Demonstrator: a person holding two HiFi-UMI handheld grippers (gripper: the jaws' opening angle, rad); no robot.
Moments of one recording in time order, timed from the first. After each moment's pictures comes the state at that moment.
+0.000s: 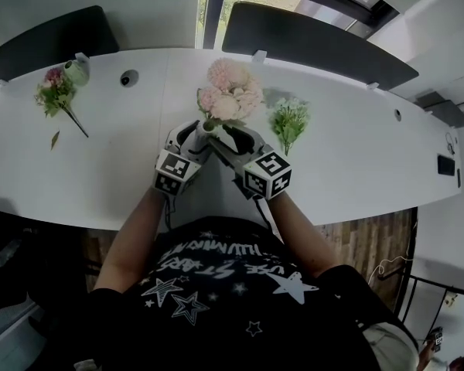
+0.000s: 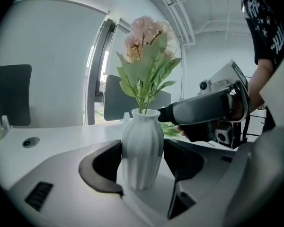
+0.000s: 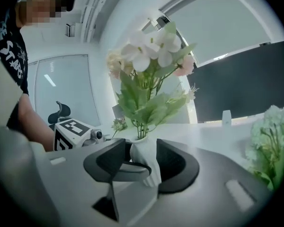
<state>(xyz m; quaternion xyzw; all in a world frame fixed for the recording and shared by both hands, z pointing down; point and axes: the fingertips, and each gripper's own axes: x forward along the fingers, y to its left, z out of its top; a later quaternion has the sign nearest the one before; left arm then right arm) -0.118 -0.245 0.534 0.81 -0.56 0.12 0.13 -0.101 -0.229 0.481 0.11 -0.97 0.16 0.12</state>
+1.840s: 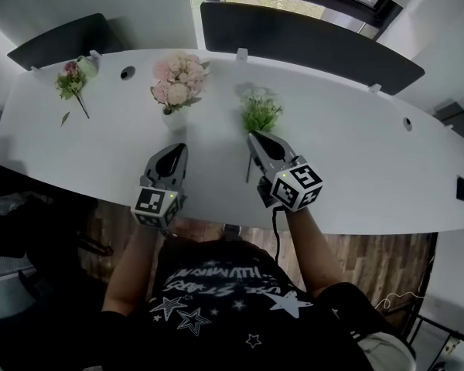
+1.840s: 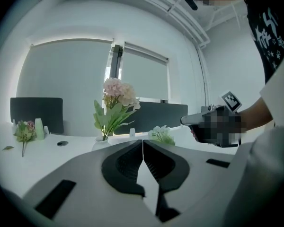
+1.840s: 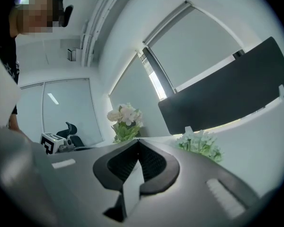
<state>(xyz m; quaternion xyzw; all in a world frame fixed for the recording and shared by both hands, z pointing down) -0.027 -0.178 0.459 0.68 -0.72 0.07 0.09 0.098 -0.279 0.436 0.12 -0.97 0.19 0.02</state>
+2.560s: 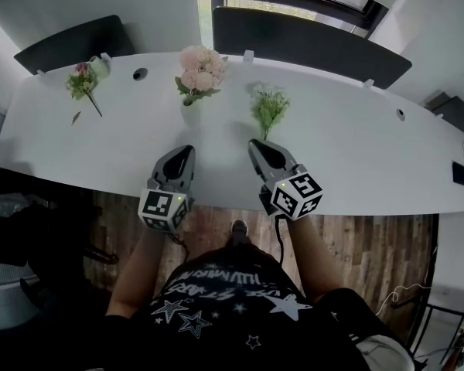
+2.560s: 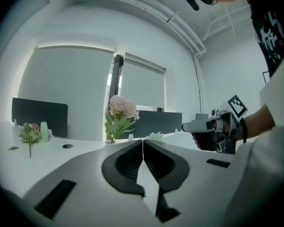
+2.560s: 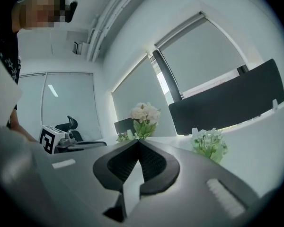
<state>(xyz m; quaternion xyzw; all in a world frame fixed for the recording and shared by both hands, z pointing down) -0.023 -0.118 0.430 0.71 -0.70 0.03 0.07 0.097 -0.192 0.414 0.14 -0.98 0.15 0.02</state>
